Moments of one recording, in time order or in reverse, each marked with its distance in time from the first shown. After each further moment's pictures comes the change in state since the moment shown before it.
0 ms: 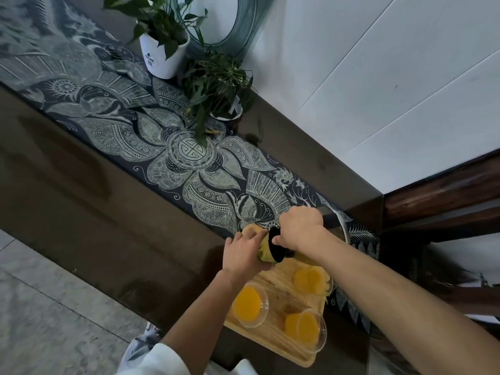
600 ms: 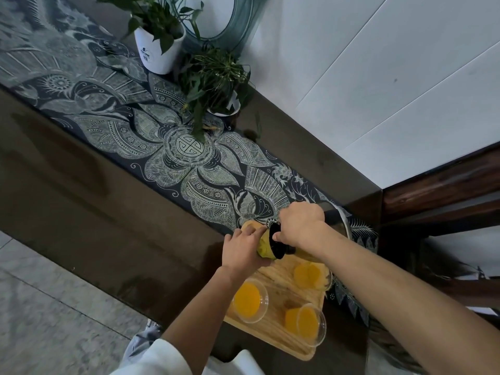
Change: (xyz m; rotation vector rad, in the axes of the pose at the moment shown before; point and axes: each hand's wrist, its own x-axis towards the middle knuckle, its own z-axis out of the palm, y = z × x) left_hand 0.000 -0.001 0.000 -0.002 0.014 0.009; right_hand -0.005 0.001 -0.004 0.008 -0.011 0.012
